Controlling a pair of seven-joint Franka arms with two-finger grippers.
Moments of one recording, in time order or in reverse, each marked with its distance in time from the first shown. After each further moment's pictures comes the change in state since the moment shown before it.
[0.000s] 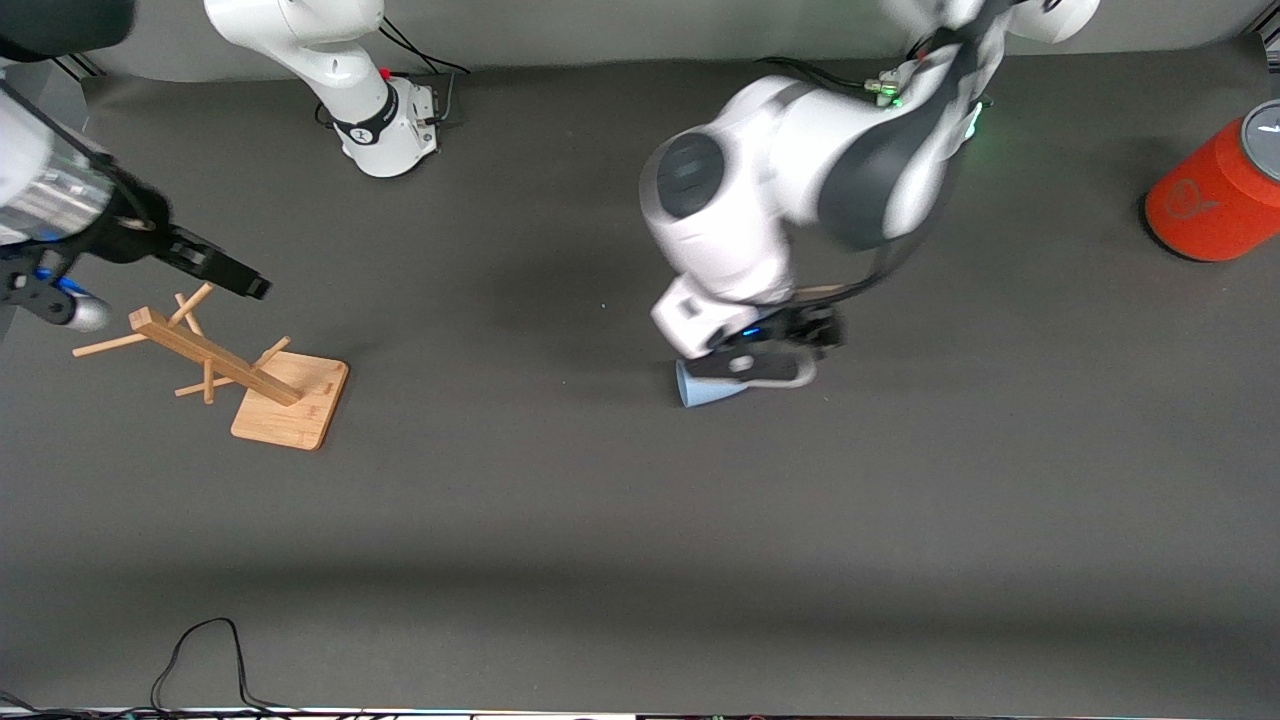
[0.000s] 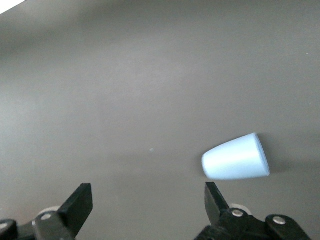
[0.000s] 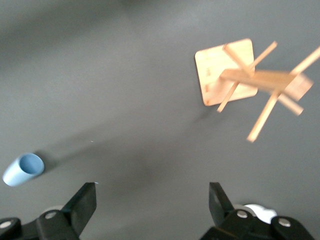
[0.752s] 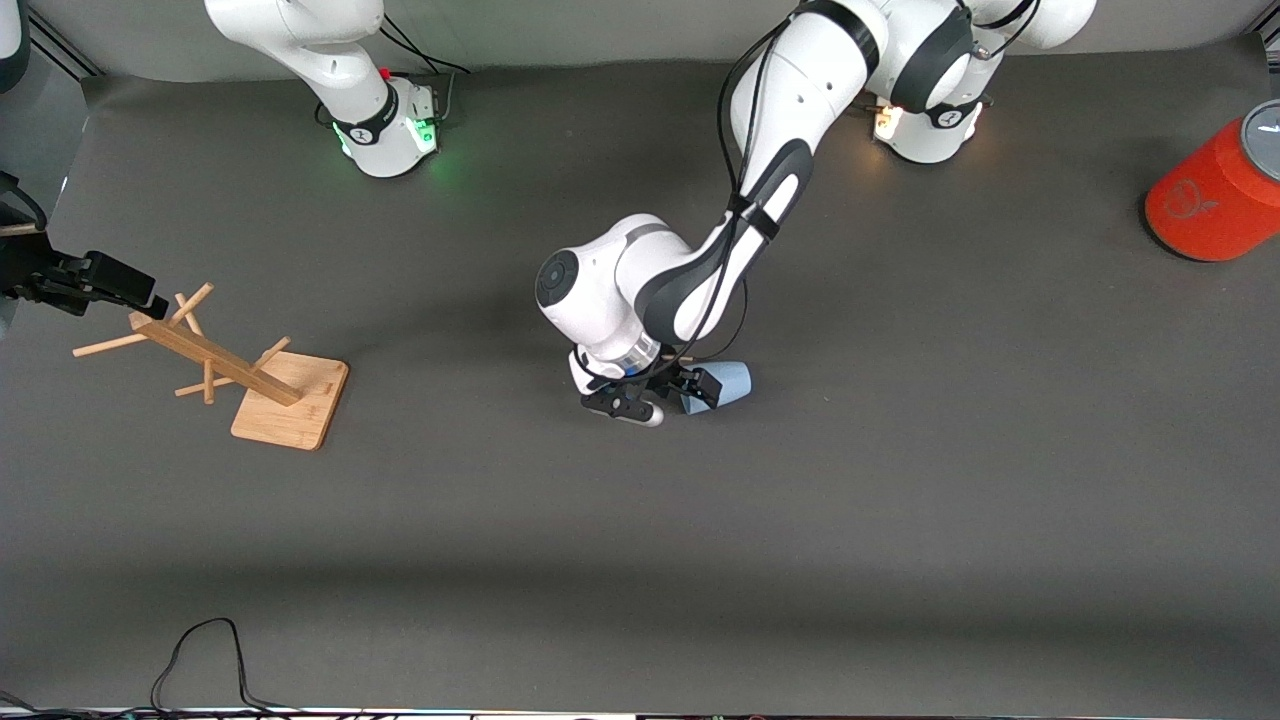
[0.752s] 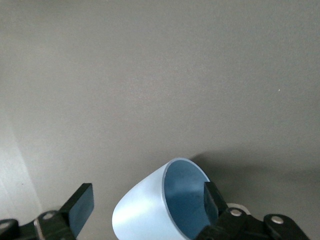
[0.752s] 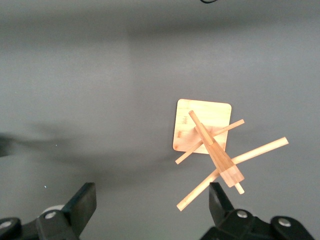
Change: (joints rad) left arm -0.101 0.334 0.009 0.087 0.088 0.169 0.039; right arm -0.013 0.004 -0.128 -0.025 -0.021 0.120 -0.414
